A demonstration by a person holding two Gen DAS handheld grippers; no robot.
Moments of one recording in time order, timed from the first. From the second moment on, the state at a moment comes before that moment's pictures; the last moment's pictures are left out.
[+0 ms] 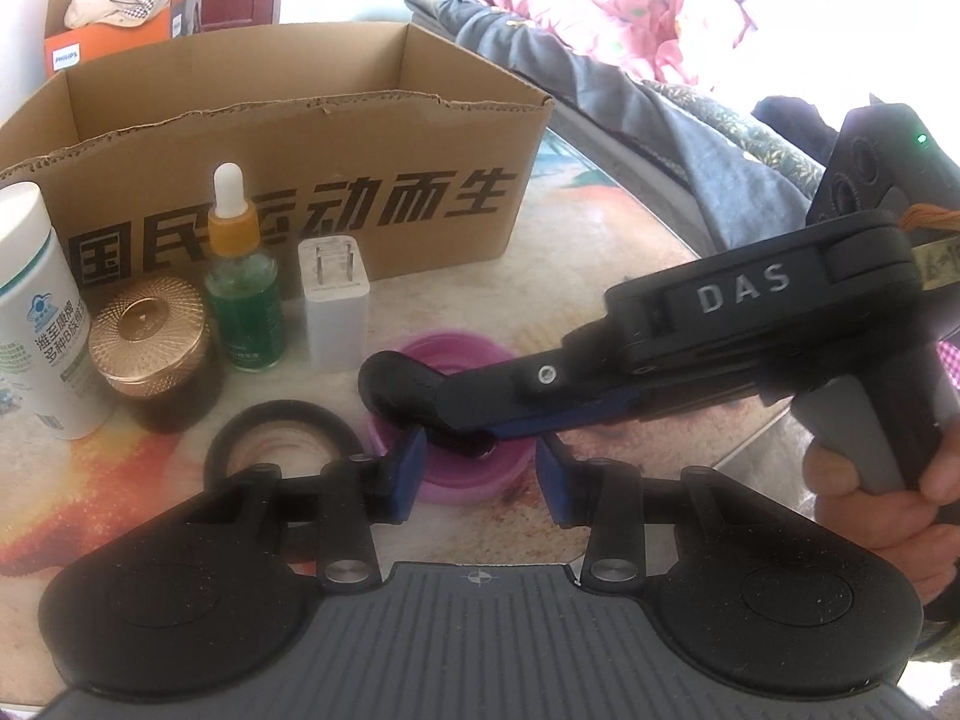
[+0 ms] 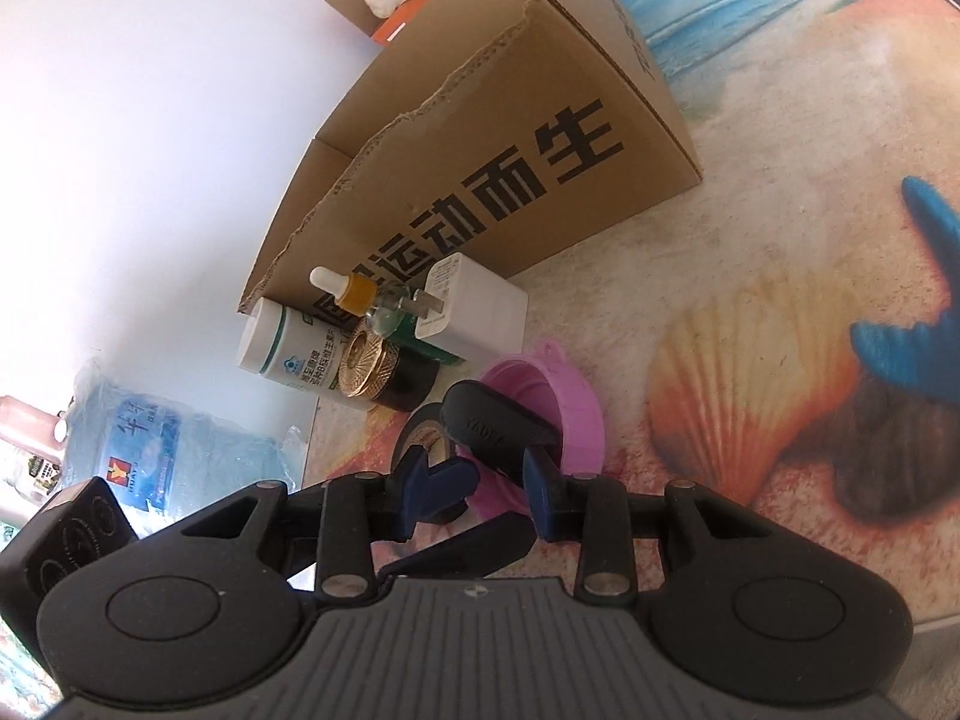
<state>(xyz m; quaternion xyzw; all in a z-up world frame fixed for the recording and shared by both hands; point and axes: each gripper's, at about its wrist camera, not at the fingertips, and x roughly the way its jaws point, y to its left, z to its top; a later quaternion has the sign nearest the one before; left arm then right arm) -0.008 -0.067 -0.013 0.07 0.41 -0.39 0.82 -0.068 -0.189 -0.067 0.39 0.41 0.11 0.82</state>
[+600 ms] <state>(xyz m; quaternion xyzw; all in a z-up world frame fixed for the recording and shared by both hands) 0.007 -0.069 -0.016 0.05 0.44 -0.39 0.81 -0.037 -0.164 -0.052 0.26 0.41 0.10 0.87</state>
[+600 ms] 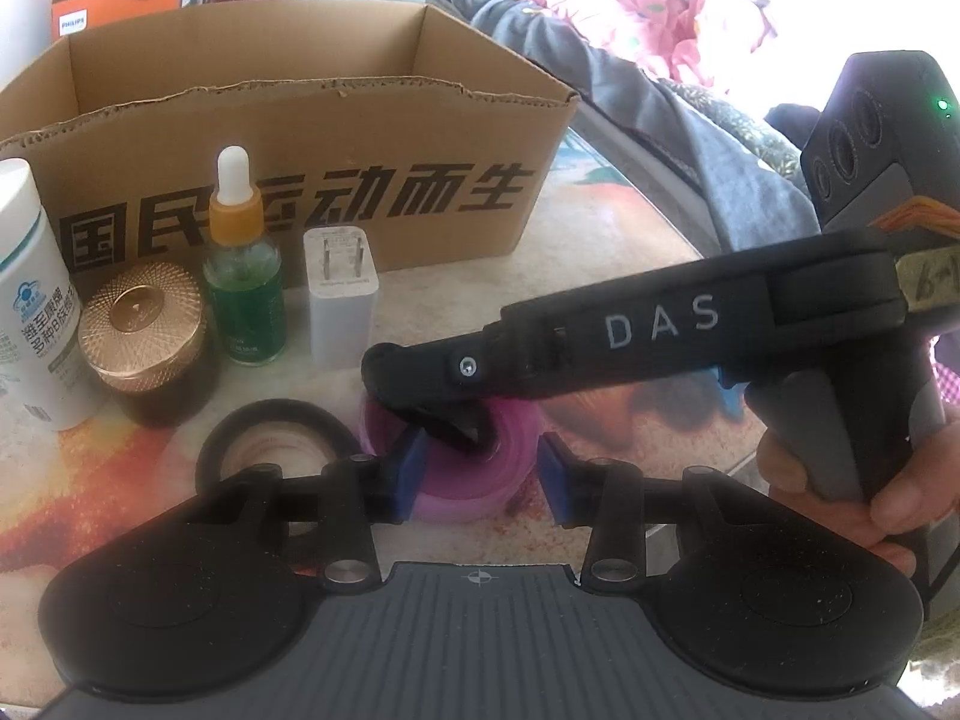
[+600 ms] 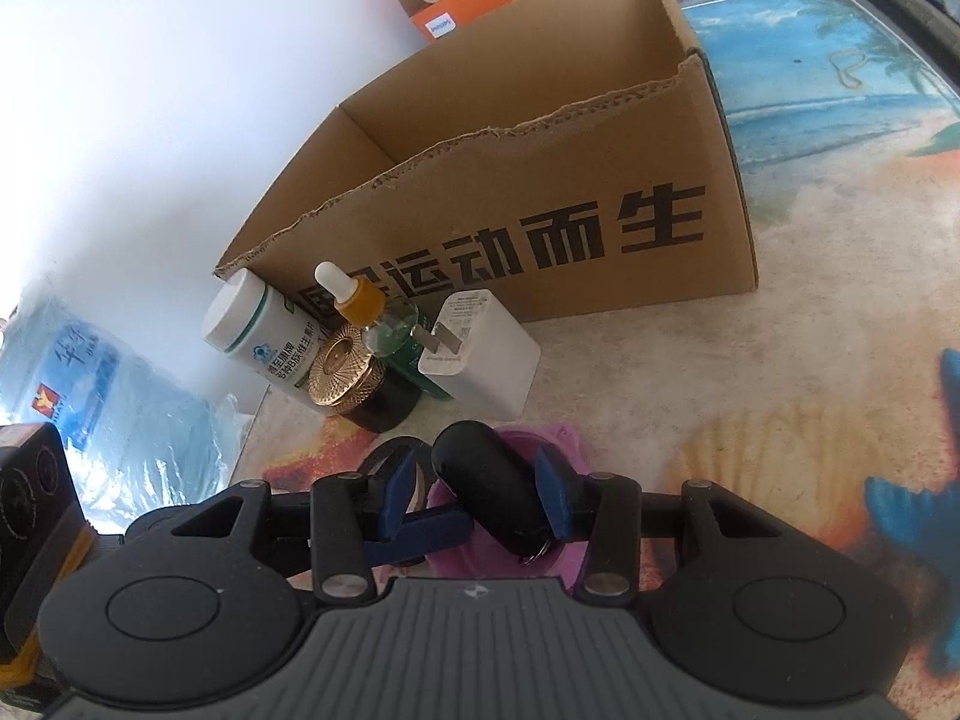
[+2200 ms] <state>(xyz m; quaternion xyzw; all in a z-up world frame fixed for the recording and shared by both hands) -0.015 -0.061 0.018 0.06 0.36 -0.38 0.85 -0.068 -0.187 -0.043 0.37 0.35 0.14 0.85</state>
